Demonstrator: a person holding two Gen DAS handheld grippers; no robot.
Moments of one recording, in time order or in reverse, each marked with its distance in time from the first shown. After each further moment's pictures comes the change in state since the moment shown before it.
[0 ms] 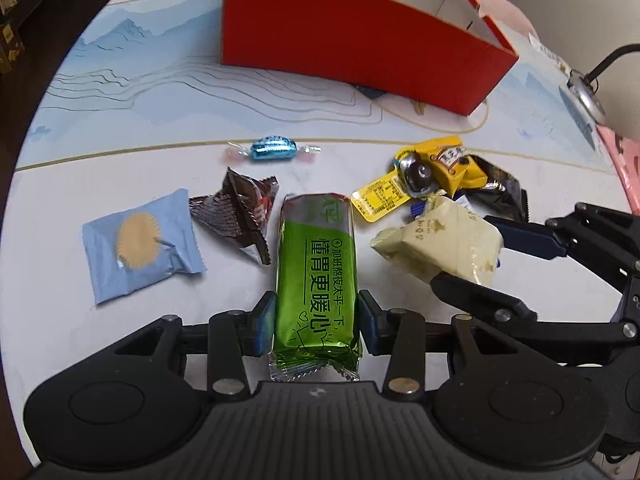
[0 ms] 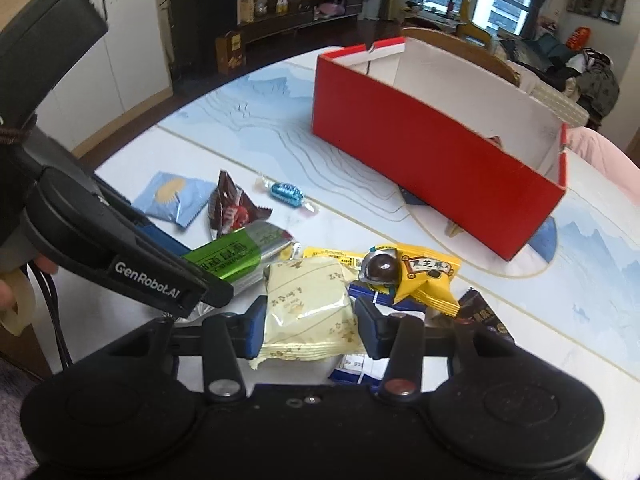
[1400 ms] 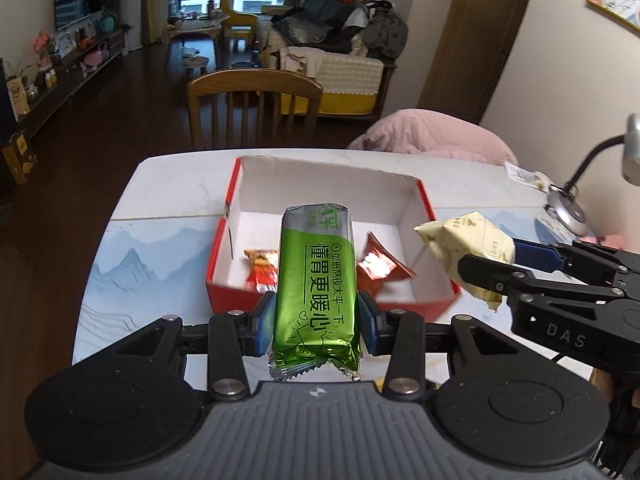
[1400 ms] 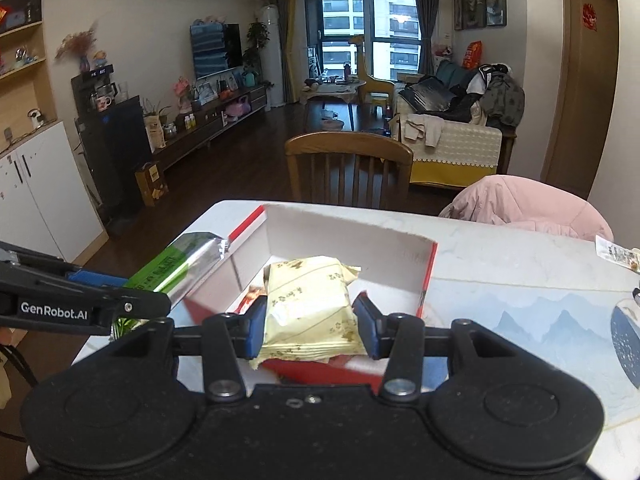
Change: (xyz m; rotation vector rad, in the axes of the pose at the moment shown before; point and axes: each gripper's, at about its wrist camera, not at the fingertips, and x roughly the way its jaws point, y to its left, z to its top) left arm -0.103 -0.050 0.154 0.068 -0.347 0.051; right arm -0.049 -0.134 0.105 0.290 -0.275 -0.114
